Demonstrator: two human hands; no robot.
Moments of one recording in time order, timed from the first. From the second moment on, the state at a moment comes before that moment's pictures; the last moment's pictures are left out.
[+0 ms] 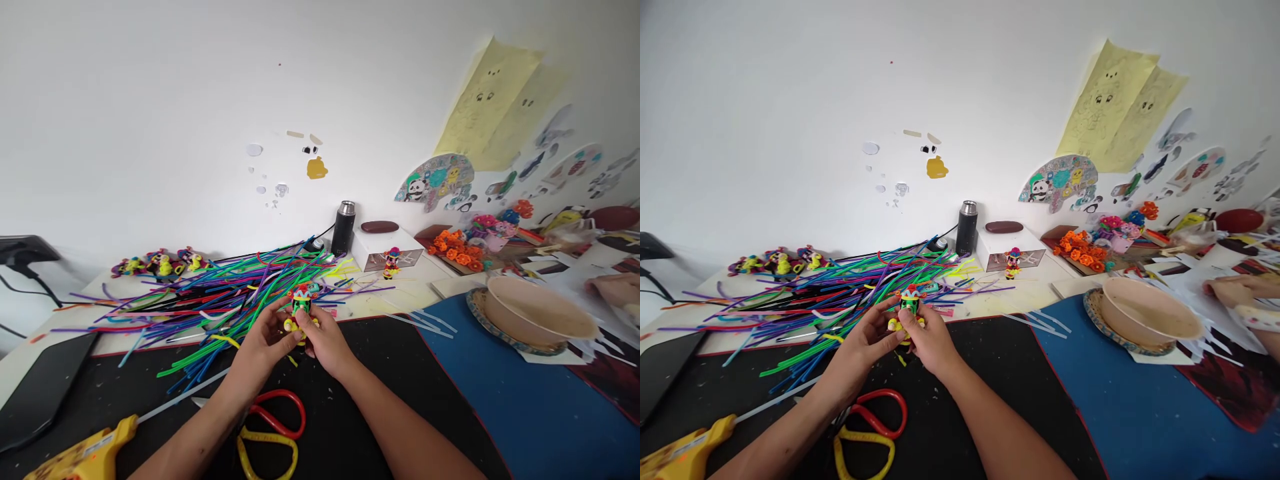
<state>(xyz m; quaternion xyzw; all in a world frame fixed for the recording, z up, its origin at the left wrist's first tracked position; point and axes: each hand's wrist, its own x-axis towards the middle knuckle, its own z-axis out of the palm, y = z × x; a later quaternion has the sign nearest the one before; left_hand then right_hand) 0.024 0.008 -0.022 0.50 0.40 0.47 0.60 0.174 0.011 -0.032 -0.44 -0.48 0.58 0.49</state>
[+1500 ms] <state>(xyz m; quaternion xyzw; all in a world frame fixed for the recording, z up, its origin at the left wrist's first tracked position) 0.025 0.002 -0.021 0.54 0.38 0.48 0.58 0.173 0.007 -0.028 -0.43 -0.48 0.58 0.49</state>
